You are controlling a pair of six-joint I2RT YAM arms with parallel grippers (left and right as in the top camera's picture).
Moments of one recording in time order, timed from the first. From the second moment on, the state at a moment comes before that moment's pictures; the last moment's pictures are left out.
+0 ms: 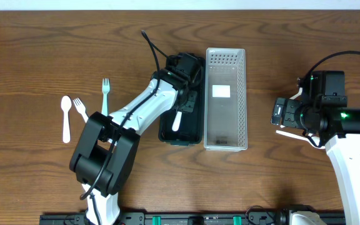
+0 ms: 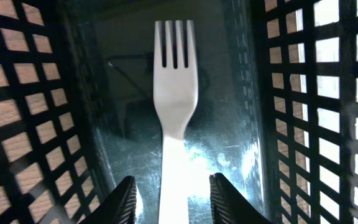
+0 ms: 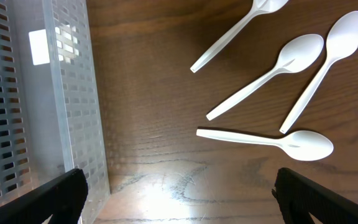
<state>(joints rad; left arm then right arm) -0.54 1.97 1.40 -0.75 0.01 -0.28 -0.01 1.23 1.07 -0.98 0.00 0.19</state>
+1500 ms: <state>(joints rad) 0.06 2.07 1.56 -1.01 -0.09 -0.09 -0.01 1.23 1.08 -0.98 0.00 0.19</state>
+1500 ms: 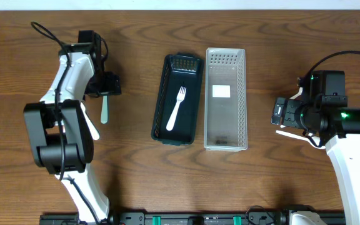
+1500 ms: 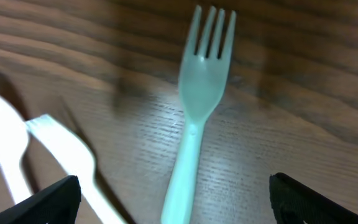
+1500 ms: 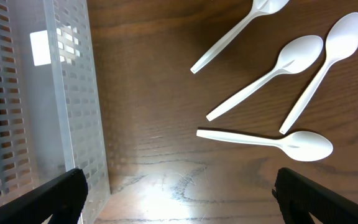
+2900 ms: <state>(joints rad) 0.07 2.16 1.56 -0.99 -0.02 0.02 -0.01 1.23 1.08 -1.00 0.00 0.19</state>
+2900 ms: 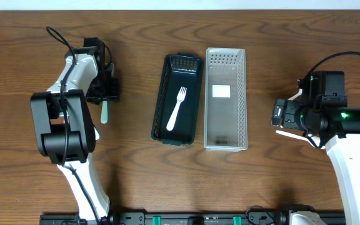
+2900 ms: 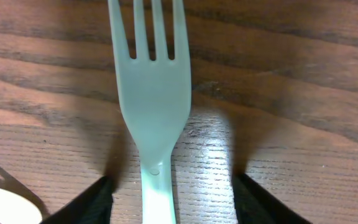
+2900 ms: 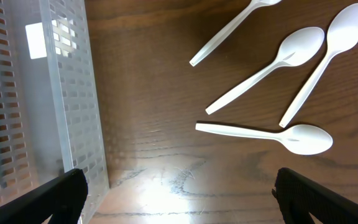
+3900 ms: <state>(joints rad) 0.07 2.16 1.56 -0.99 -0.03 0.02 -0.01 1.23 1.08 -1.00 0.00 0.19</state>
